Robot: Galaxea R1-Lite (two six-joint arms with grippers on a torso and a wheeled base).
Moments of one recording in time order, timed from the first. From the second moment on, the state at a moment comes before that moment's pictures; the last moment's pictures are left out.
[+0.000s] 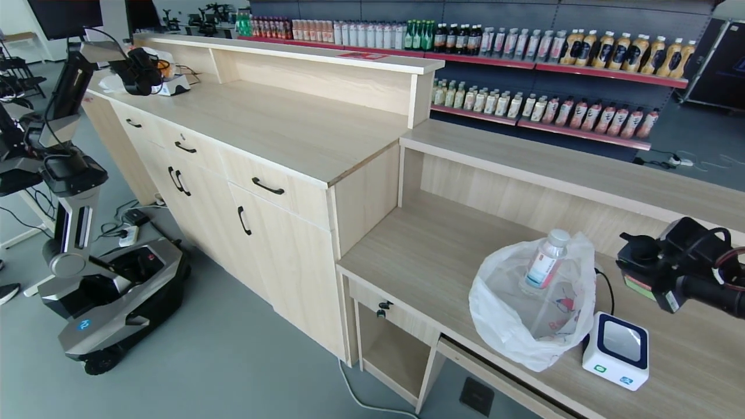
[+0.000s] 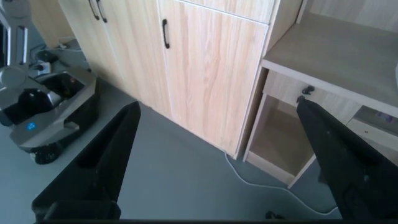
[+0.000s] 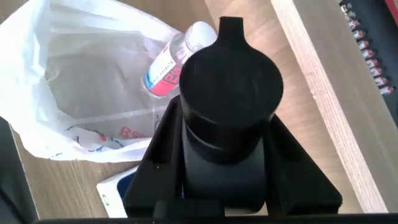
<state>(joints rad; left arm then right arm) 0.00 0.00 0.00 0.00 0.00 0.01 -0.32 1.68 -0.51 -0.86 0.52 -0.91</state>
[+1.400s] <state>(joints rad) 0.00 0.00 0.00 0.00 0.00 0.01 -0.28 2.28 -0.63 -1.00 0.65 -0.65</state>
